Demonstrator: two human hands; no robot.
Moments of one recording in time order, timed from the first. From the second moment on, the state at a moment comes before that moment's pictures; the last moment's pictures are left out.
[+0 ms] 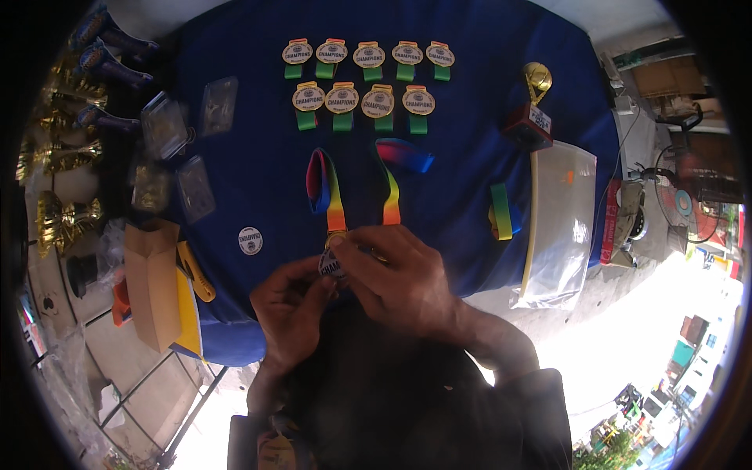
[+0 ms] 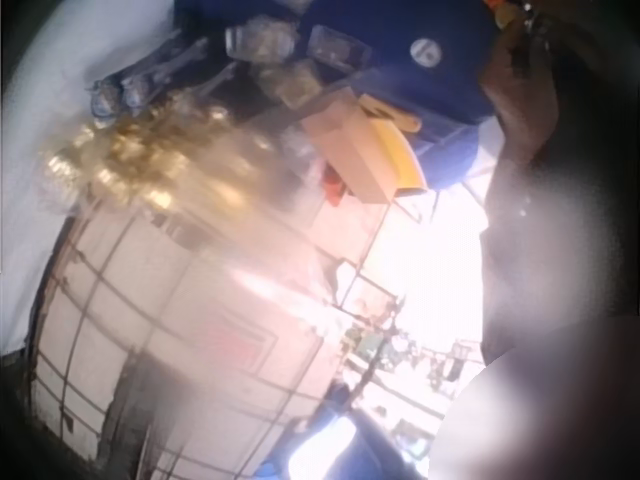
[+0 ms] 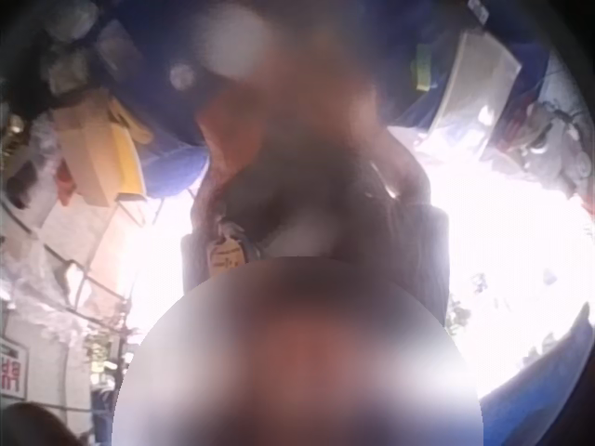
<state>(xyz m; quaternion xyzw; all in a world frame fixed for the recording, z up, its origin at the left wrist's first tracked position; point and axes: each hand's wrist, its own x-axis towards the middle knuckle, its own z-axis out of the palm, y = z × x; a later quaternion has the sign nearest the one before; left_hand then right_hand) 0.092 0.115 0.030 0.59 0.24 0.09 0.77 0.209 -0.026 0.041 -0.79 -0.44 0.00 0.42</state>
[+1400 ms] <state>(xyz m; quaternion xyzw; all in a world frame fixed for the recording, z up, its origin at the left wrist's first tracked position) 0.093 0.127 0.032 0.67 0.20 0.05 0.71 0.211 -0.026 0.028 -0.78 -0.44 0.01 0.45</state>
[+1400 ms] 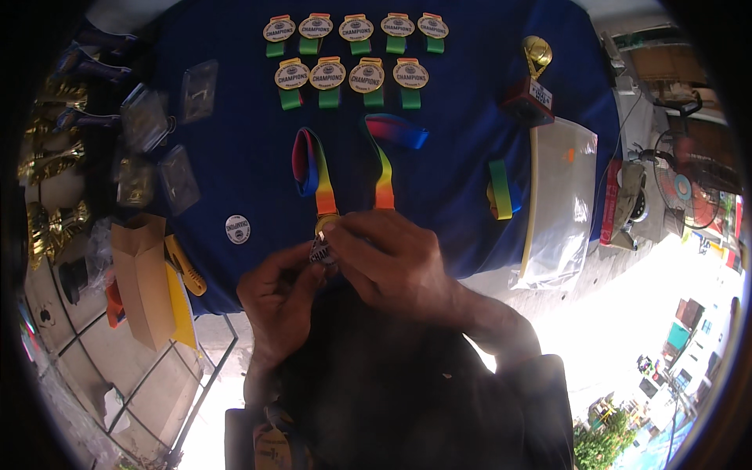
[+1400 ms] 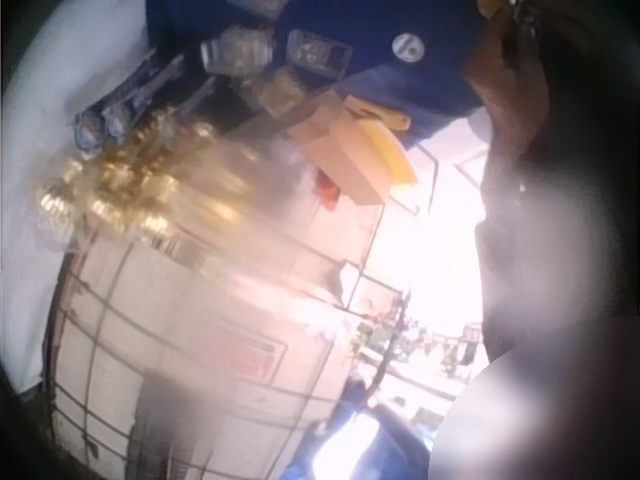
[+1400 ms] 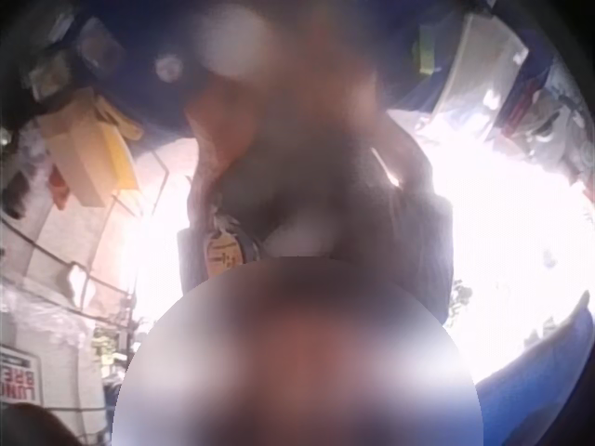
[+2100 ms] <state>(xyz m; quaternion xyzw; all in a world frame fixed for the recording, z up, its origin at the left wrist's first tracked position) 0.092 0.122 0.032 0.71 0.21 0.08 0.67 0.211 -0.030 0.029 -0.77 -0.45 0.02 0.44</state>
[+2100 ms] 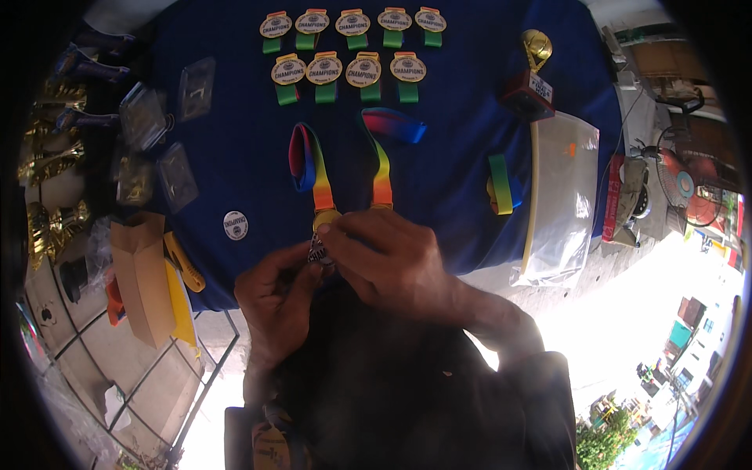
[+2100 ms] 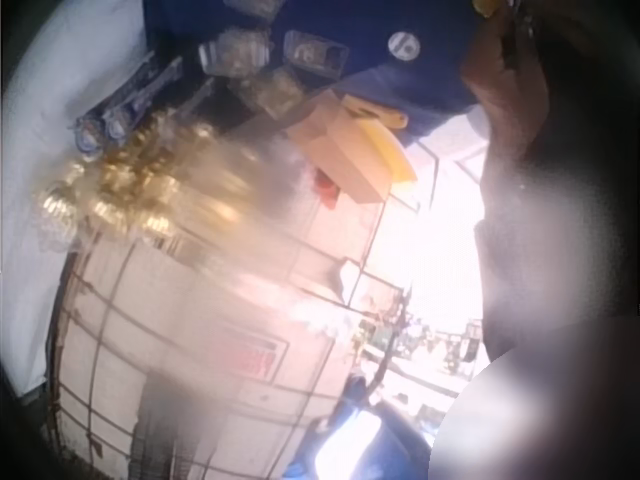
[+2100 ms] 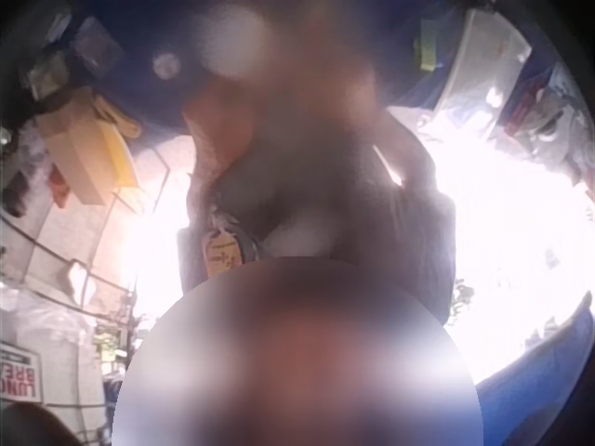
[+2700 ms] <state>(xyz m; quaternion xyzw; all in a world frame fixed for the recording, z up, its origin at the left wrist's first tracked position) 0.086 0.119 0.039 0.71 0.23 0.05 0.66 0.203 -0.032 0.017 -0.76 -0.49 -0.12 0.41</state>
